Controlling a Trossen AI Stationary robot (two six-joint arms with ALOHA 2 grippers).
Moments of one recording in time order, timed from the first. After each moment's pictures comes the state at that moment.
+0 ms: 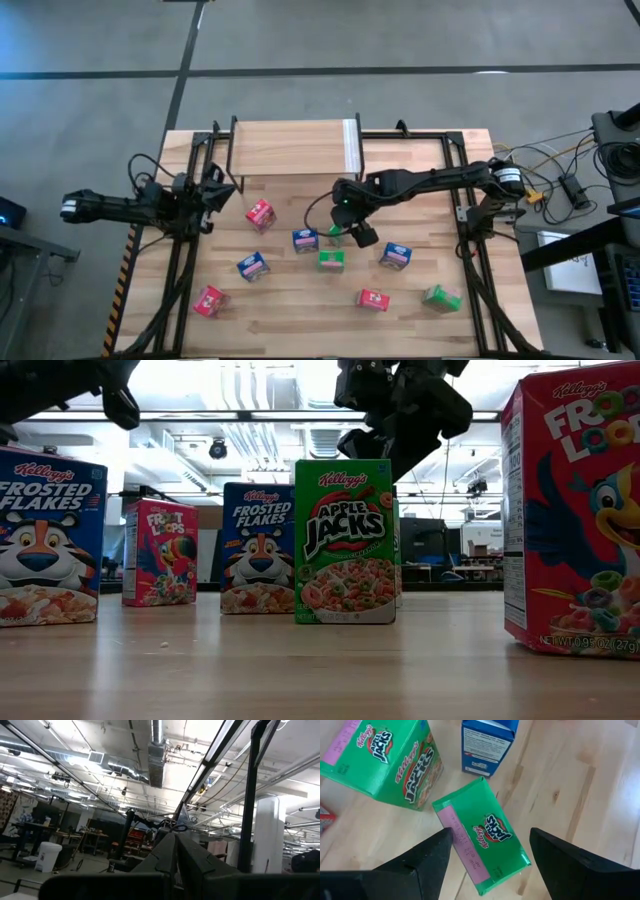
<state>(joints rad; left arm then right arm) -0.05 0.32 0.10 0.78 -0.15 -0.15 -0.03 1.73 1.39 -0.74 -0.14 -0.43</state>
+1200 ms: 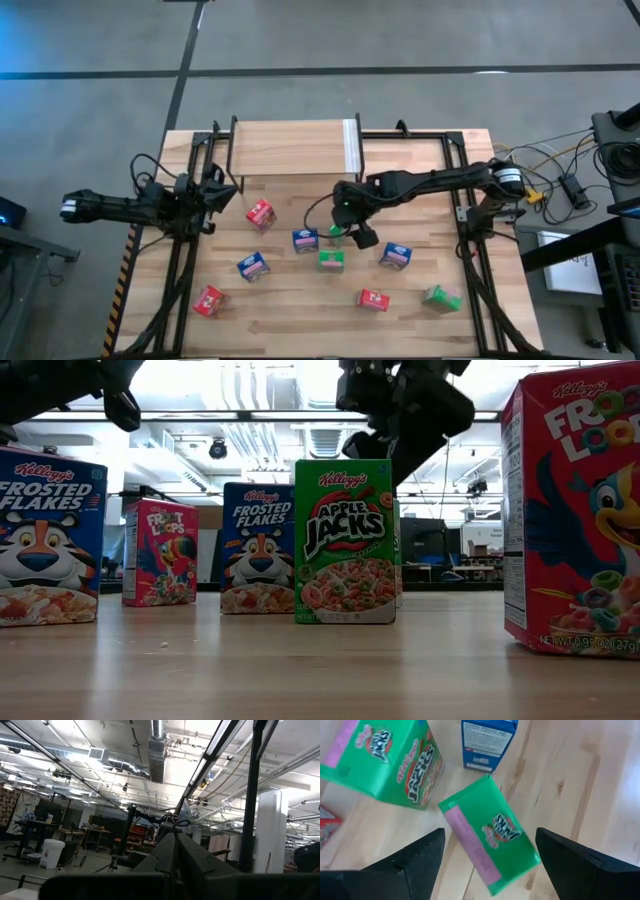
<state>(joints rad) -0.05 0.33 0.10 0.76 -0.15 -0.14 -0.02 1.73 1.38 -0.75 -0.13 -0.36</state>
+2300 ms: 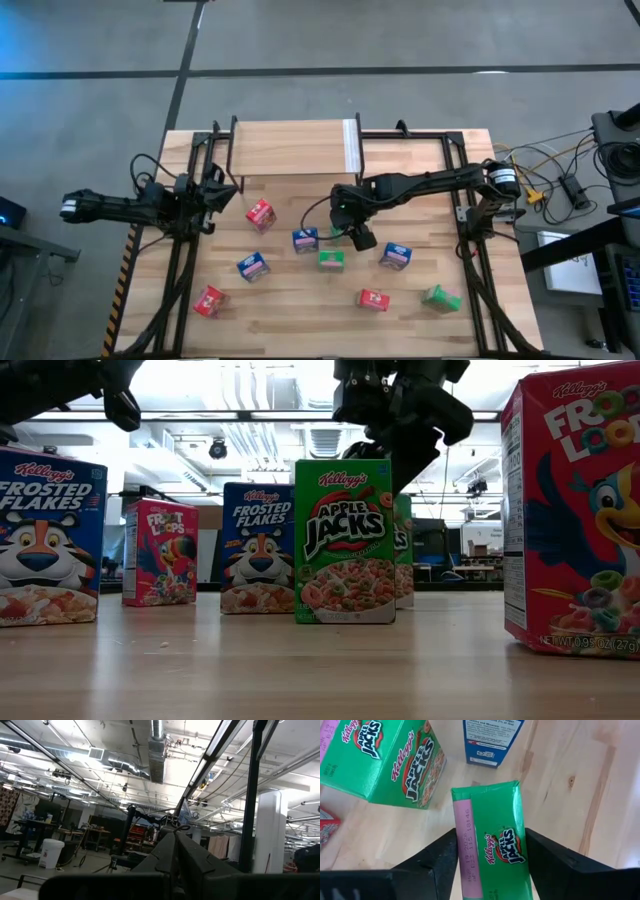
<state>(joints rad) -0.05 0.33 0.10 0.76 -0.15 -0.15 -0.01 1.76 1.38 -0.75 -0.14 -0.33</state>
